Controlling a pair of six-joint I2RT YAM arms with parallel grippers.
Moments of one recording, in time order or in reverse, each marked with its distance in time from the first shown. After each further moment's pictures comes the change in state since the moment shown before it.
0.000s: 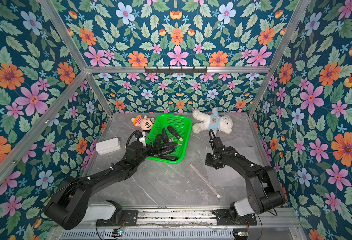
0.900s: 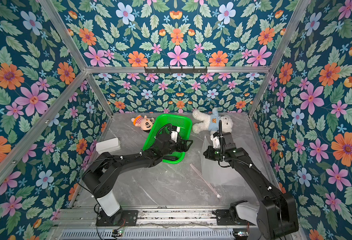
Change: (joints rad) left arm -0.269 0.426 0.418 0.108 0.288 -0.047; right arm -0.054 -0.240 0.039 0.040 -0.323 -0.053
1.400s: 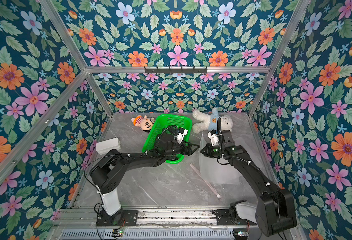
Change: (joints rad) left arm -0.018 0.086 0.039 0.090 0.233 -0.047; right arm 0.007 0.041 0.034 0.038 -0.059 -0.024
